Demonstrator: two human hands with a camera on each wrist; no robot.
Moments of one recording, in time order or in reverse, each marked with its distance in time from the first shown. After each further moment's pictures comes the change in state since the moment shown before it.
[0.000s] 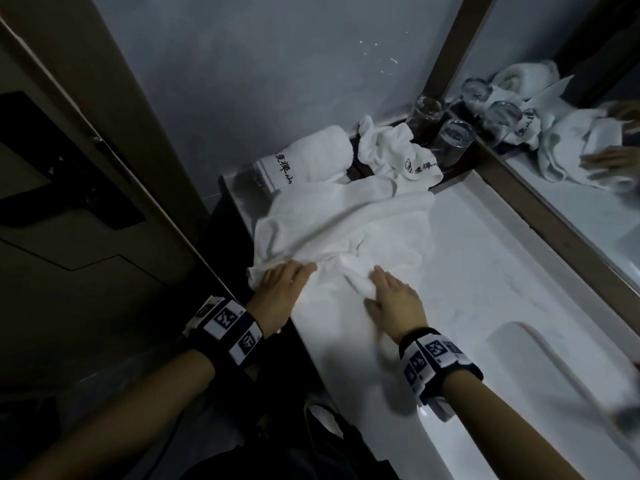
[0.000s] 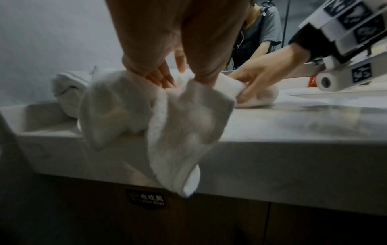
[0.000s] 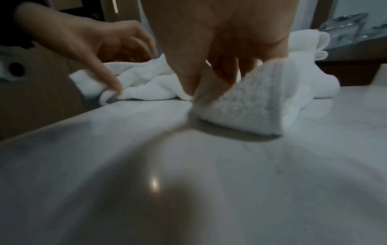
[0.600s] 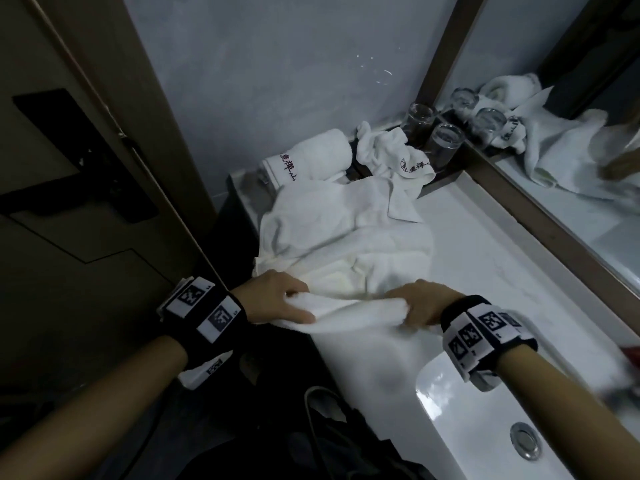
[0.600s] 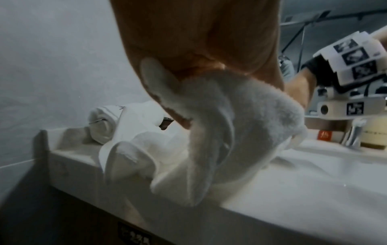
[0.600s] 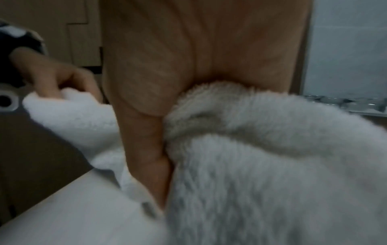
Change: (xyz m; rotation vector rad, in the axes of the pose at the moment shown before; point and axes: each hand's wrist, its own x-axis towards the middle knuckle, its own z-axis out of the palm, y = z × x) left_hand -0.038 0.000 -0.038 -0.358 -0.296 -0.089; right_hand -0.031 0.010 -0.072 -0.118 -0.561 -0.032
